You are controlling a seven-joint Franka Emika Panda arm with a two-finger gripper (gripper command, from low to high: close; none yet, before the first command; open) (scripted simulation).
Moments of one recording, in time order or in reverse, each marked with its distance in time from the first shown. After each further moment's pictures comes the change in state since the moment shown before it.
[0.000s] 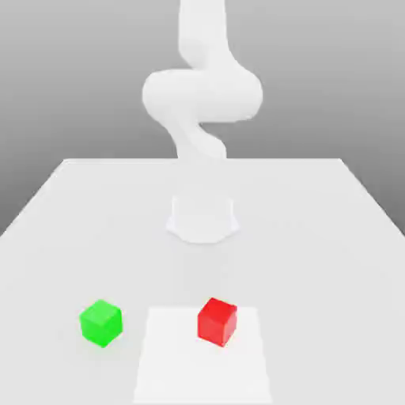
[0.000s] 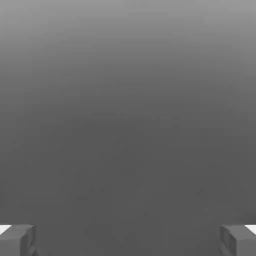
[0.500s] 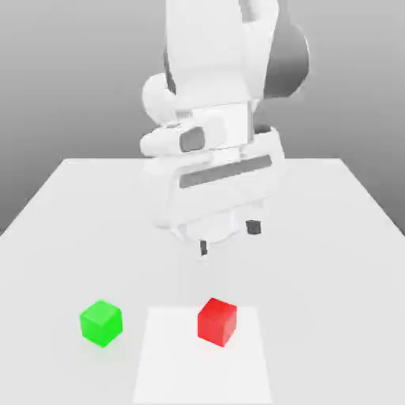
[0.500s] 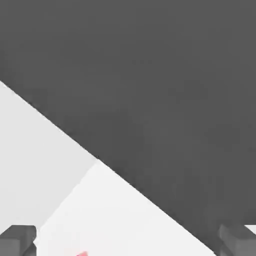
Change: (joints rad) arm 0.263 0.553 -0.201 -0.372 0.060 0.349 -0.748
